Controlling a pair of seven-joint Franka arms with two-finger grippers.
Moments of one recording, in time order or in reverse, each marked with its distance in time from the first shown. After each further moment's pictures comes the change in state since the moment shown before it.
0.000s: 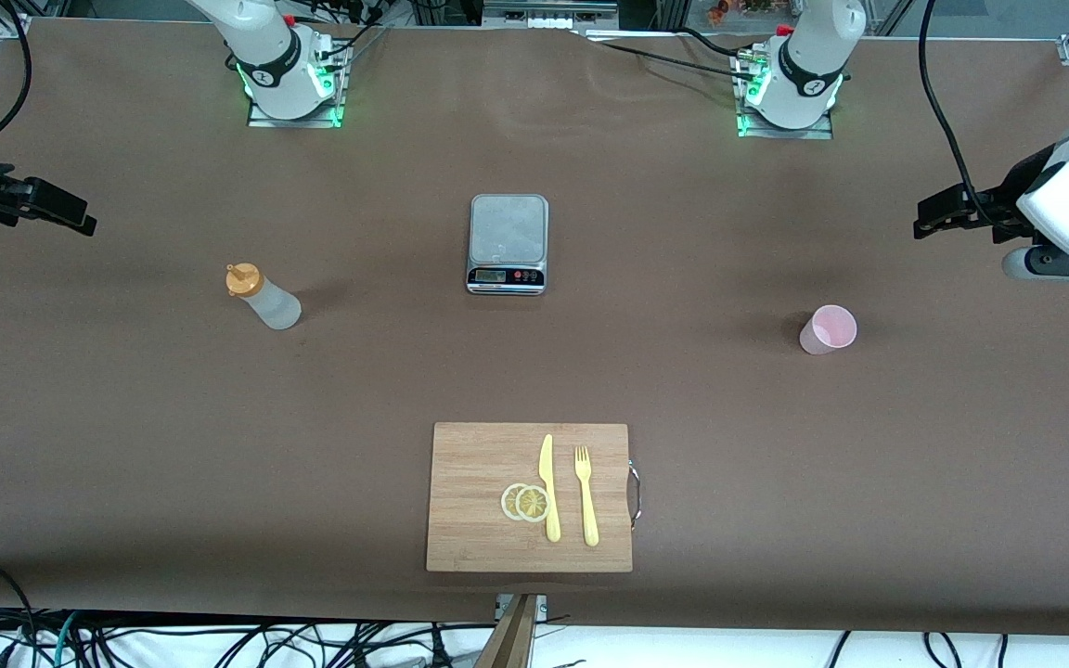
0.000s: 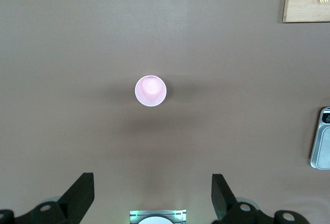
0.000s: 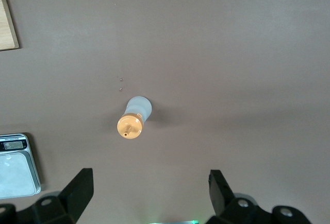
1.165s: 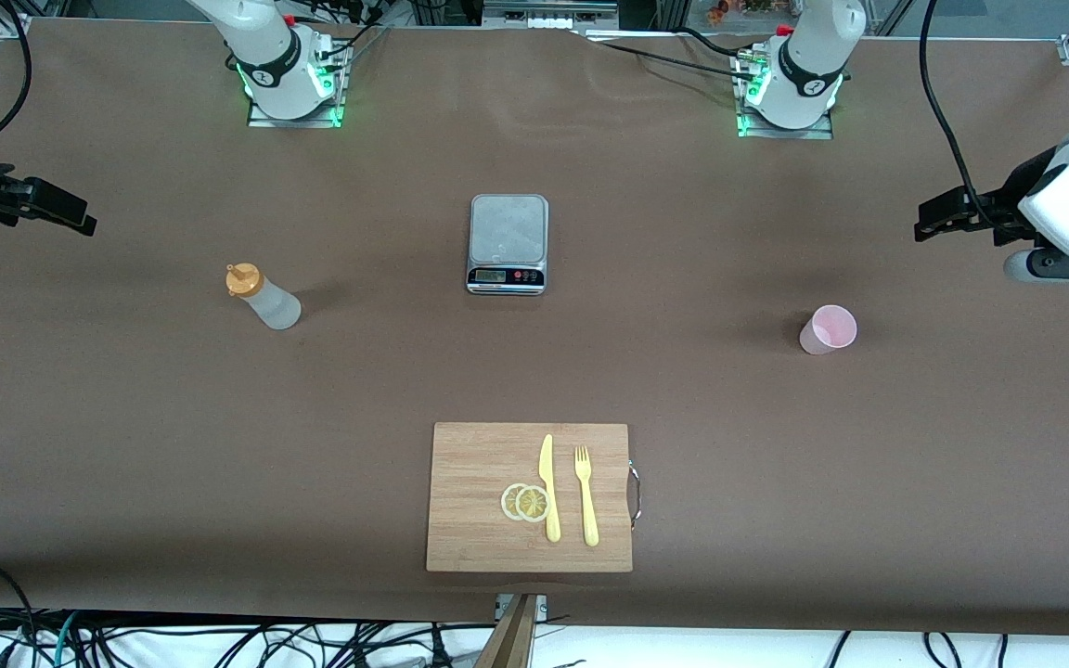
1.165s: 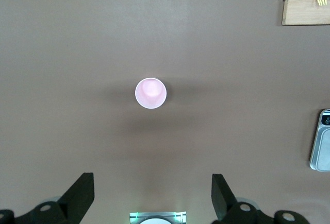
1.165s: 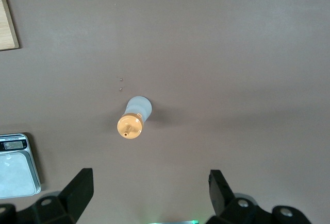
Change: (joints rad) left arm 0.001 0.010 0.001 0.019 0.000 0.001 0.000; right arm 0.000 0.000 0.000 0.000 0.000 0.000 0.000
